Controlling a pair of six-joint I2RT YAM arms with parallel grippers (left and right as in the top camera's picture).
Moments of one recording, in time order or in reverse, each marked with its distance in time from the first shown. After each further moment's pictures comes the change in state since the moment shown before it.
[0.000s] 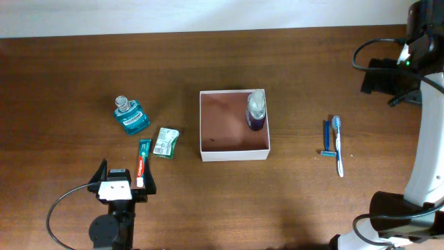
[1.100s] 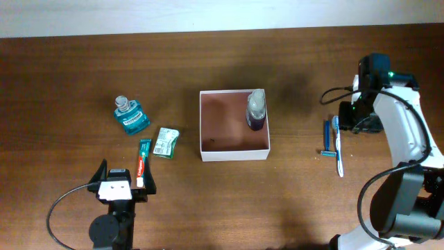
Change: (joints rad) left arm 0.000 0.000 0.000 0.000 0.000 0.000; right arm -0.005 -0.002 -0.777 0.554 -0.074 -0.175
